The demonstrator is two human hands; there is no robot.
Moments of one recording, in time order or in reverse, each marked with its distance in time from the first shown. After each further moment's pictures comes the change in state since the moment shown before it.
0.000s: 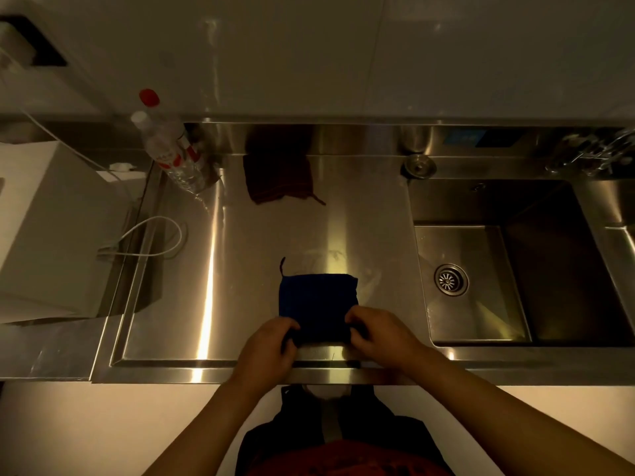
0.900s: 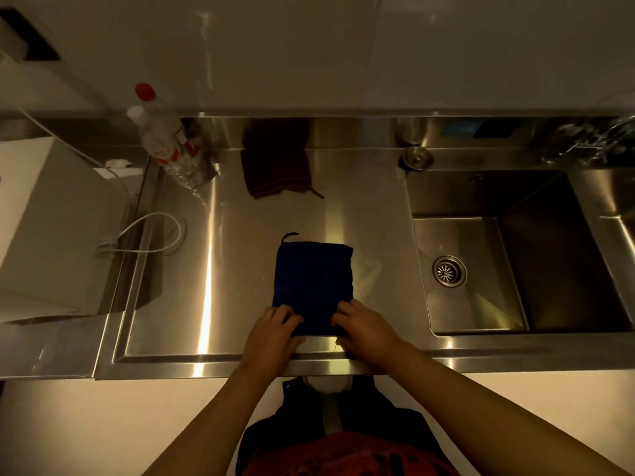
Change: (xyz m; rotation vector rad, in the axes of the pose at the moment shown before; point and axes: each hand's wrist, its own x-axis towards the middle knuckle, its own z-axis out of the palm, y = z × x) left_hand 0.014 -0.014 0.015 0.357 -0.090 0.071; right_hand 0.018 -0.007 0.038 -0.354 -0.056 -0.145
